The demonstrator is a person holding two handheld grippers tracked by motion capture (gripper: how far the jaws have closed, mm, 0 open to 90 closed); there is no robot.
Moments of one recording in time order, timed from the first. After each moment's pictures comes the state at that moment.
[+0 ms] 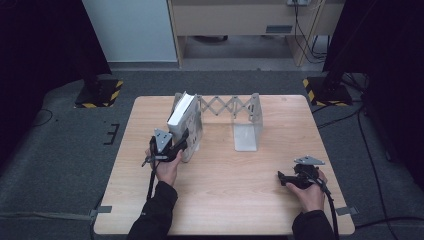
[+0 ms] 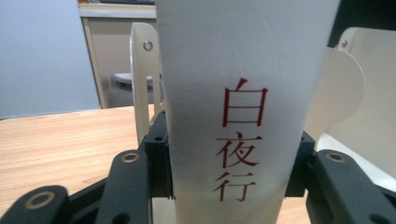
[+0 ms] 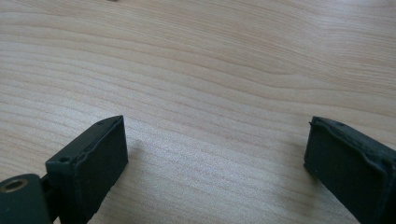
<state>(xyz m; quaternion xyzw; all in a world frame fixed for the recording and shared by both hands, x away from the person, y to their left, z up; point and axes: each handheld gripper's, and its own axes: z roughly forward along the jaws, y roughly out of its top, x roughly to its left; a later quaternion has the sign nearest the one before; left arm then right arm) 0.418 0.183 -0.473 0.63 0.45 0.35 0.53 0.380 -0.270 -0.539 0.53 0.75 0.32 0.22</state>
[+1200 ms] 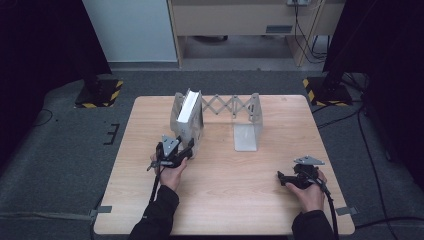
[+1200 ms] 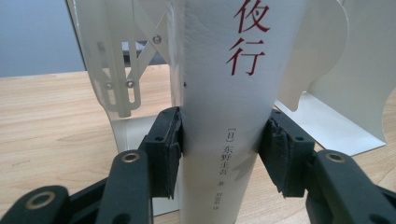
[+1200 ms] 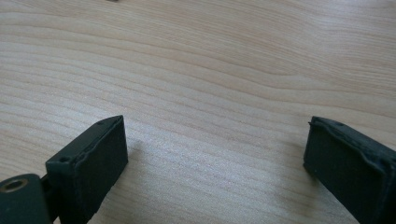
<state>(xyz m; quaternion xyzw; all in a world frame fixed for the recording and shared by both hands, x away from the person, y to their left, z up) 0.408 0.170 -0.490 0.66 0.48 0.31 0.50 0.380 -0.269 -0.539 0.53 0.75 0.32 0.22</state>
